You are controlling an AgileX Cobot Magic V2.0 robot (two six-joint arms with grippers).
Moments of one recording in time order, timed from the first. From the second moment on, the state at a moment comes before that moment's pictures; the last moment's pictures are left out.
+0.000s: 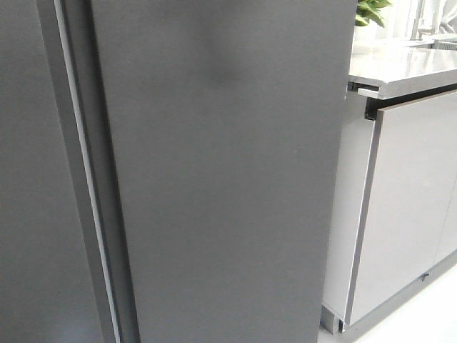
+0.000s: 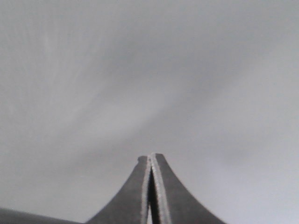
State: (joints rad) left arm 0.05 -0.01 0.00 -0.03 -0.13 -0.02; right arm 0.36 1.74 -1.59 0.42 0.30 0.24
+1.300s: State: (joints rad) left arm 0.05 -0.01 0.00 -0.03 -0.13 -0.02; right arm 0.03 0.04 0.00 0.00 0.09 0.24
